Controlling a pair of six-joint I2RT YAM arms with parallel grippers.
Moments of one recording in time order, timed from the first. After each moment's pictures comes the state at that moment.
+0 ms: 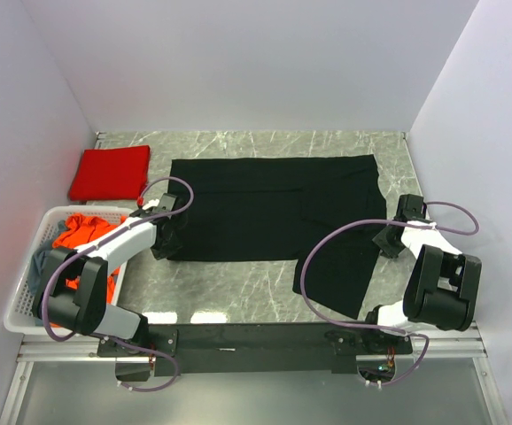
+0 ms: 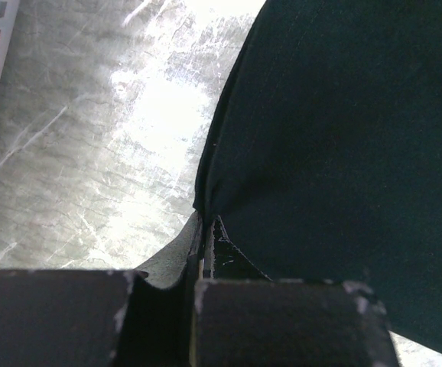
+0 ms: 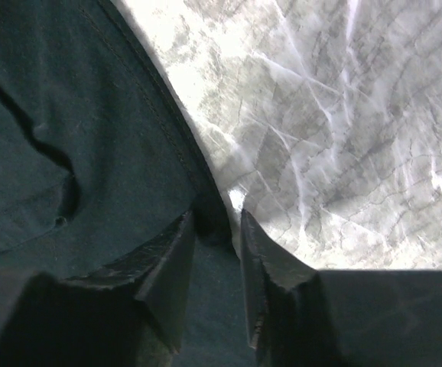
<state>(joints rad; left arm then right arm) -0.32 1.42 0.77 -0.65 -0.36 -0.80 -0.30 1.42 0.70 -0.44 0.06 0.59</state>
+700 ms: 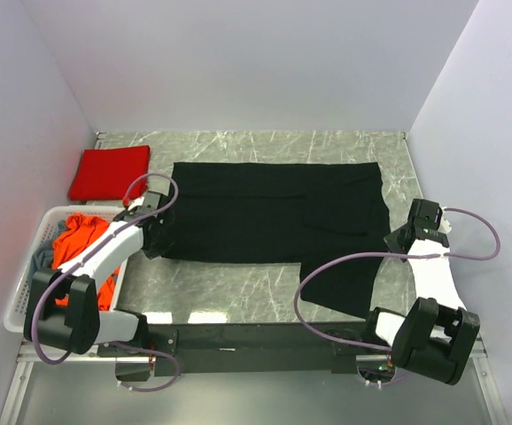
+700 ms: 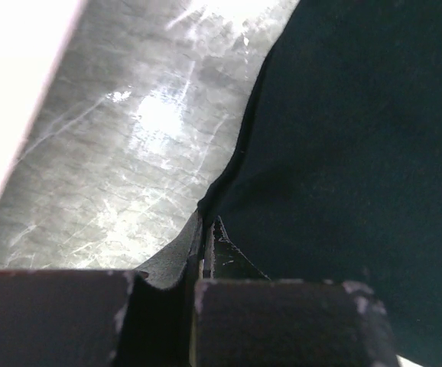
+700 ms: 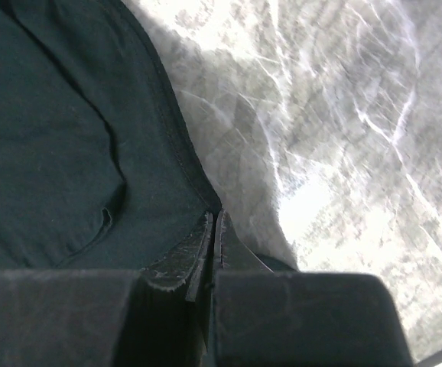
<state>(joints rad) -0.25 1.30 0.77 -0.71 -0.31 -0.80 -0.35 1.11 0.67 -0.58 0.11 0.69</state>
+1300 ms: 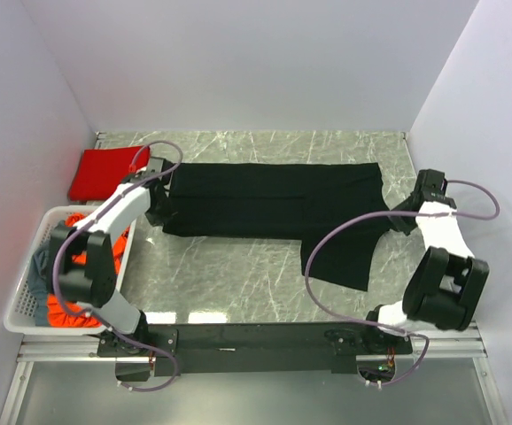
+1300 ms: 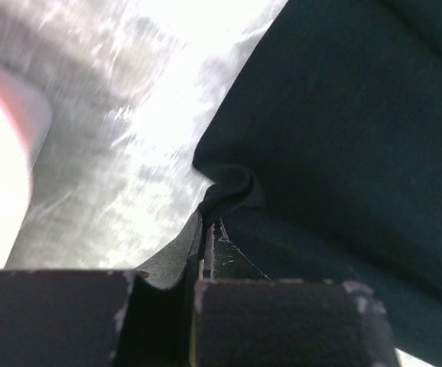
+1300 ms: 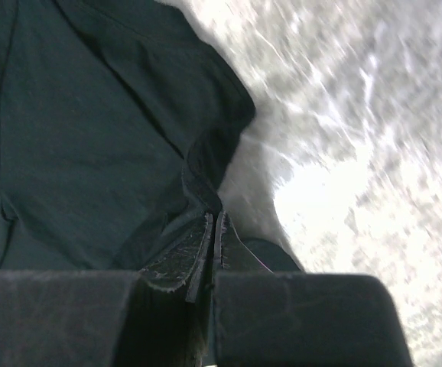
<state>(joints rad) -0.19 1.57 1.11 -0.75 -0.29 -0.71 -0.35 1.40 0.96 -0.64 0.01 0.64</state>
